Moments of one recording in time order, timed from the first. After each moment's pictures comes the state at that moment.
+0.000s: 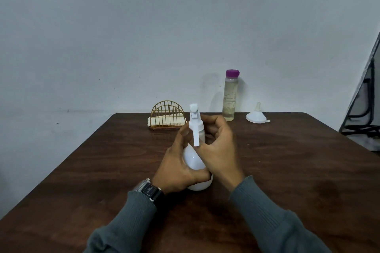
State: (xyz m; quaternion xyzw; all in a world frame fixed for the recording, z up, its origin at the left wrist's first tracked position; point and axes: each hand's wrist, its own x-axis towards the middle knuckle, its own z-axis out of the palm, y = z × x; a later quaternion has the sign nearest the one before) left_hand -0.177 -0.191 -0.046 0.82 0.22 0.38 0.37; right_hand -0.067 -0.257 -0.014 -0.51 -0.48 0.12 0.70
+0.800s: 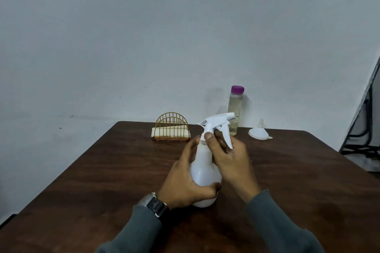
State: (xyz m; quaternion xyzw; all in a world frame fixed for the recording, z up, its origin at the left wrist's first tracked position) left_hand -0.174 -0.185 -0.046 0.81 0.19 0.39 0.39; right_hand -0.052 -0.259 0.002 -0.53 -0.48 0.16 0.68
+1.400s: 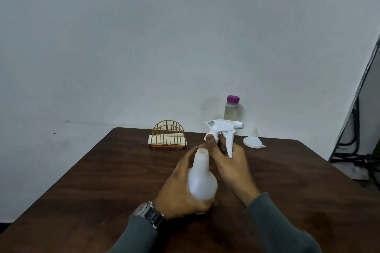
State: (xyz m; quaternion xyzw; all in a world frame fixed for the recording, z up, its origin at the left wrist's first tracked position) left_hand -0.176 -0.189 -0.038 0.83 0.17 0.39 0.35; right_hand -0.047 -0.261 0.018 -0.53 -0.47 0.17 0.68
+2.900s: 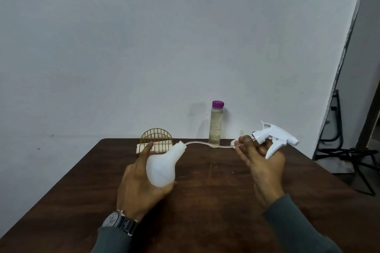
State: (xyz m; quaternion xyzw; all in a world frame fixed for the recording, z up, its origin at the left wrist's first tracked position) left_hand -0.214 -0.157 -0.038 0.80 0.37 0.46 0.13; right_hand 0.010 -0.308 0.035 -0.40 -0.24 0.15 0.87
